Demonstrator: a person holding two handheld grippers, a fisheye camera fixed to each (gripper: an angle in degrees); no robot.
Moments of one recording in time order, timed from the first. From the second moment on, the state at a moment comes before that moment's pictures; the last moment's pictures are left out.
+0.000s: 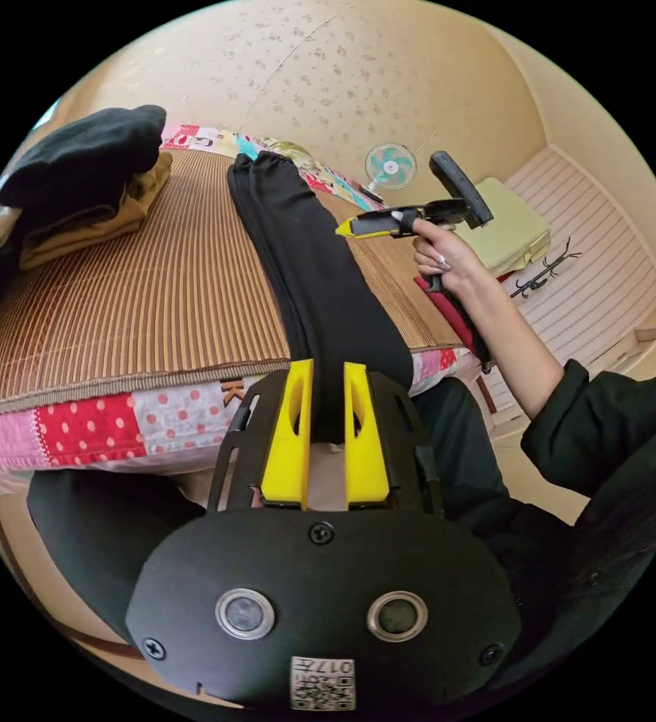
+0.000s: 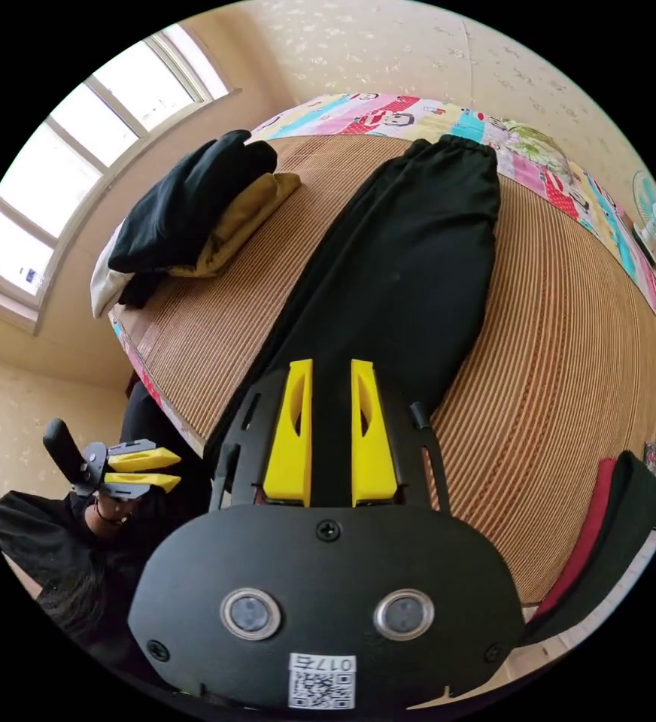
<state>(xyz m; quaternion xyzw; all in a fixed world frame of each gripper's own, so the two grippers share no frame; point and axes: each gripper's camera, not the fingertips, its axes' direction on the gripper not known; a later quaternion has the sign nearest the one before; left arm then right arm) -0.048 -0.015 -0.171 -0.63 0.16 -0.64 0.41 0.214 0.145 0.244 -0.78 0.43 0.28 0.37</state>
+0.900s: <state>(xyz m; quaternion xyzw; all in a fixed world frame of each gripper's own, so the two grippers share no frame) -0.016 -0.022 -0.175 -0.68 0.11 -0.64 0.34 0.267 0.261 0.232 -0.67 0.54 0.24 0.45</state>
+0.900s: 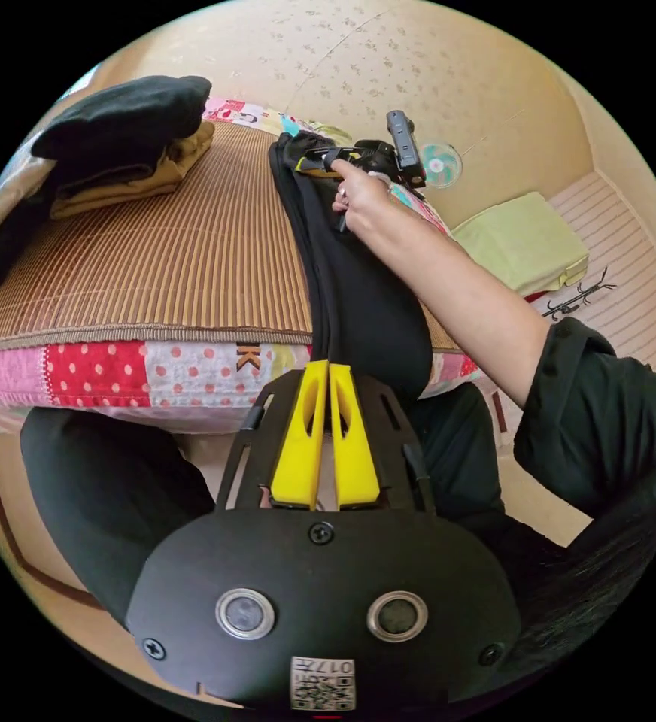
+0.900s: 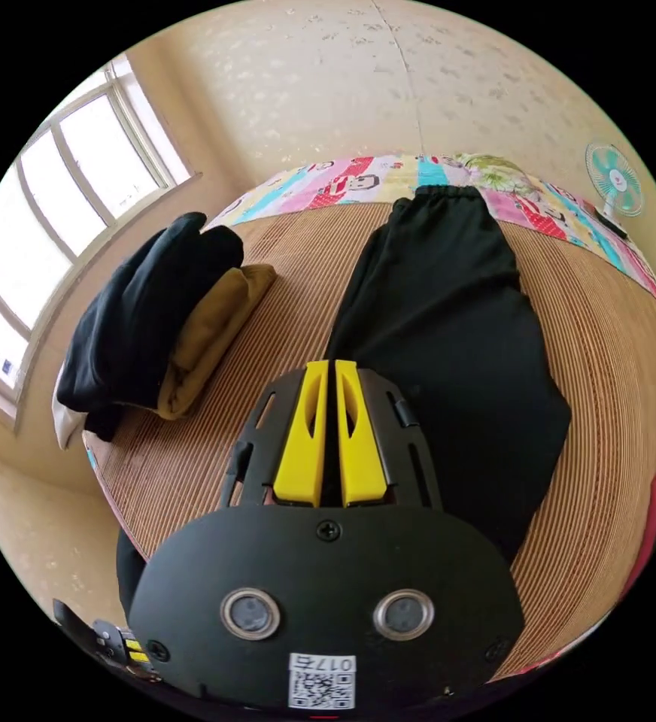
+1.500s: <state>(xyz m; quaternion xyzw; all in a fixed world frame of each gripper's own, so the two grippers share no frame) 0.049 -0.033 -0.139 -0.72 0.14 -0.55 0.40 0.023 0.080 0.103 -0.69 0.52 0.28 0.43</state>
